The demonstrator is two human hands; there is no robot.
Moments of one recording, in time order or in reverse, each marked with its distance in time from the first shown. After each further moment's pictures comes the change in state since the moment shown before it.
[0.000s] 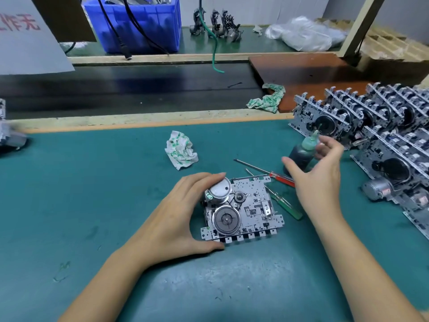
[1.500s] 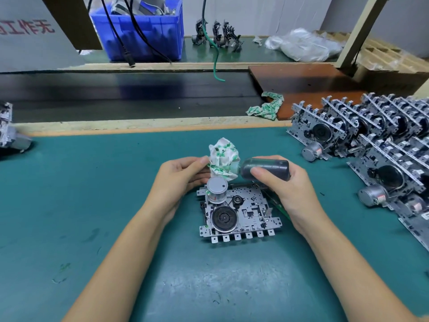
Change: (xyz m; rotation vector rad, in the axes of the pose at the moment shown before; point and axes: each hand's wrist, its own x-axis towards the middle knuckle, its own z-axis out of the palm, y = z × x) left_hand 0.056 -0.009 -0.003 -1.057 0.348 -0.679; right_hand -0.018 -0.025 0.006 0.561 -0.508 0.075
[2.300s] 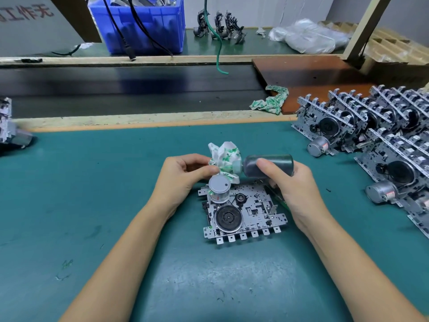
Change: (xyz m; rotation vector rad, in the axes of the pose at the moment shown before) left_hand 0.002 -0.005 -0.004 0.233 -0.042 0.208; right_hand 0.000 0.000 0.008 -0.020 0.073 0.028
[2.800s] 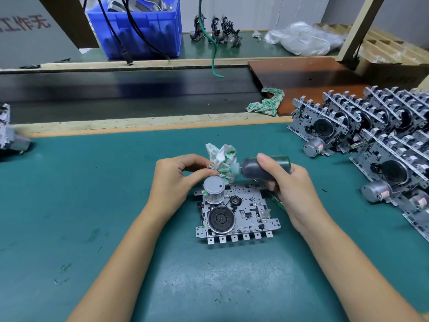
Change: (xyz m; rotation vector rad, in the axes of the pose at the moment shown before) left_hand -0.004 0.006 -0.001 0.417 0.063 0.339; right_hand 0.001 -0.001 -0.001 0.025 0.035 0.150
